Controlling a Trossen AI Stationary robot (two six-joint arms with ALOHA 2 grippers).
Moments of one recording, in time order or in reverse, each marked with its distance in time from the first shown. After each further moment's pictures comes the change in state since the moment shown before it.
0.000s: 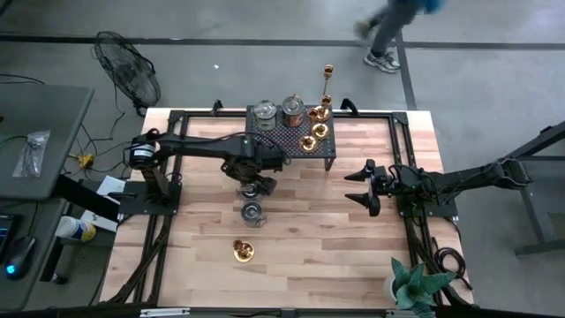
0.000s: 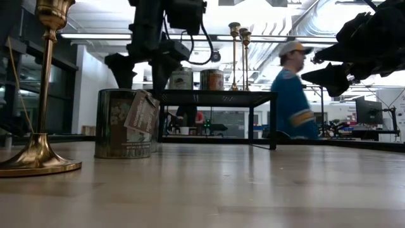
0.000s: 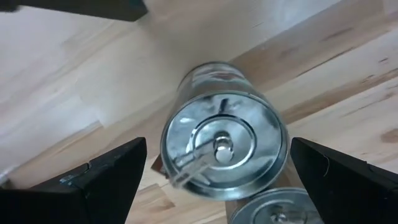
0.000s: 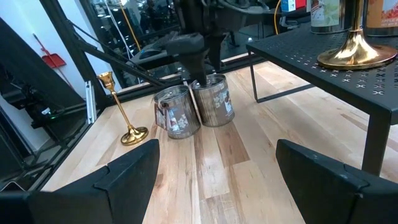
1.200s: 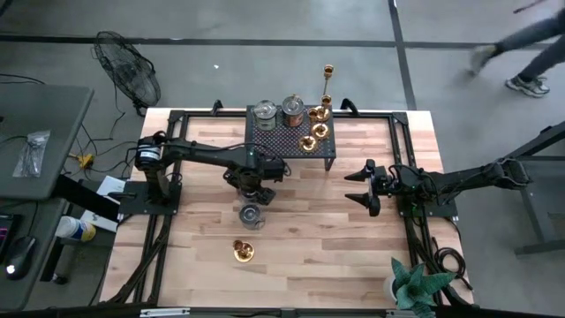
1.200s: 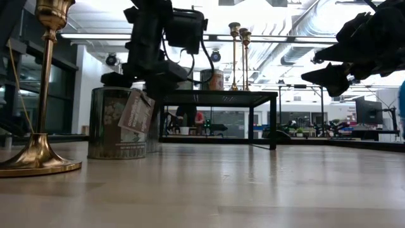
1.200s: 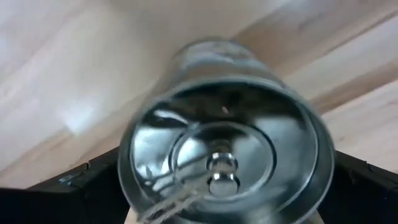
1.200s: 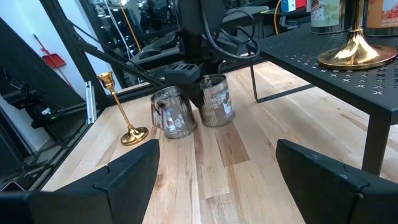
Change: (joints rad) left arm -0.034 0.047 -0.117 0.132 0.039 0.027; right arm 0.000 0.000 0.000 0.000 0.000 0.000
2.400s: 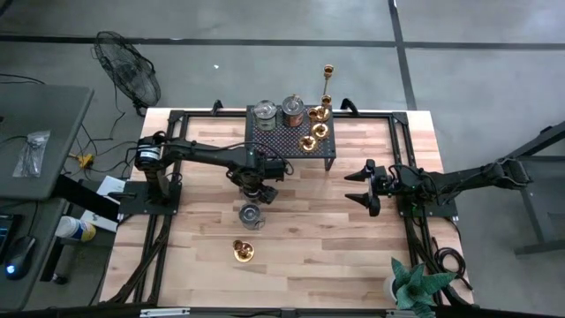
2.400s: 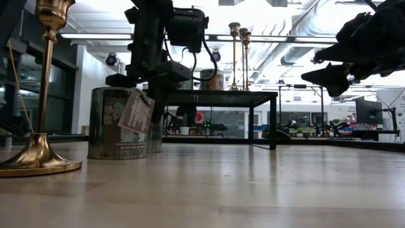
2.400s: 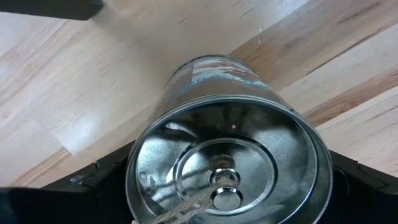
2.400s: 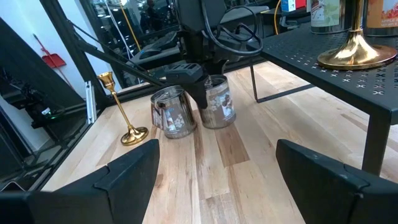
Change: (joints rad) left arm 0.001 0.000 0.001 0.042 -0.029 0.022; right arm 0.000 0.000 0.000 0.000 0.000 0.000
